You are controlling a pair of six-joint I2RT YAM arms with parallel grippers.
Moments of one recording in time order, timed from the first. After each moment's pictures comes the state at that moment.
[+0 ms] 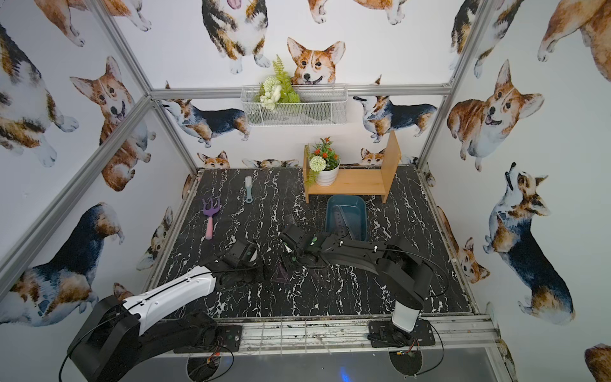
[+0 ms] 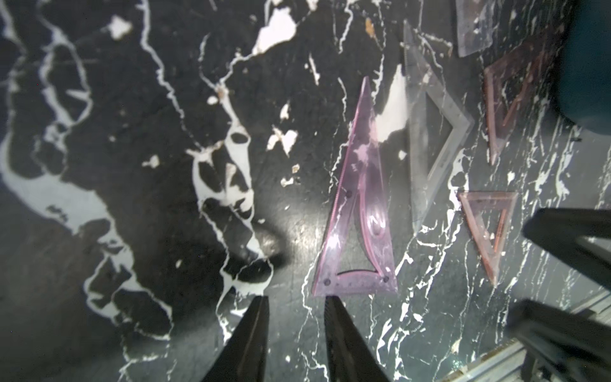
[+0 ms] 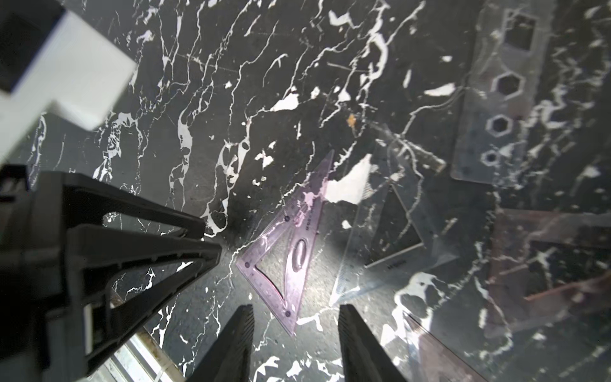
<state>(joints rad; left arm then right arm) -0.56 1.13 0.48 -0.47 0.17 -0.75 0.98 1.76 1.18 -0.44 -0.06 0.51</state>
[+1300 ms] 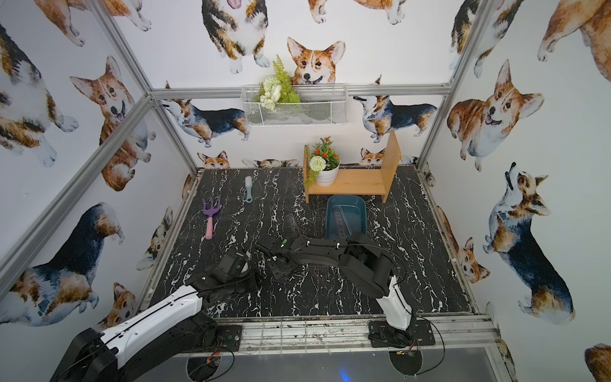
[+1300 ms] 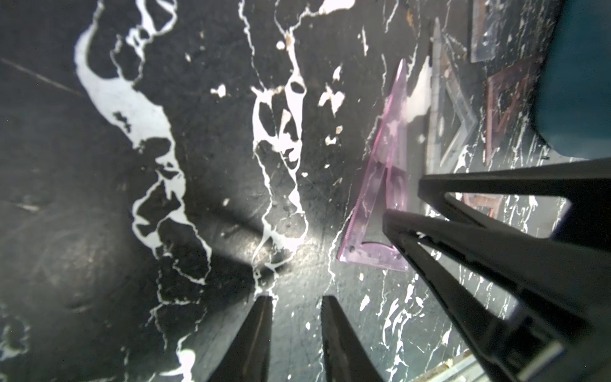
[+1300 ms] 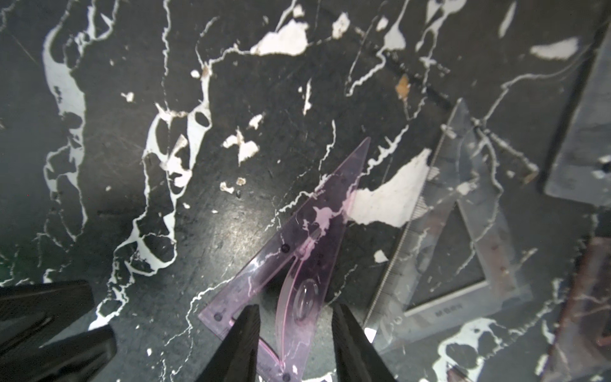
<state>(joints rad) -0.56 0.91 0.34 -0.47 0.17 -0.87 1.07 2.05 1.47 -0.71 0.08 0.51</state>
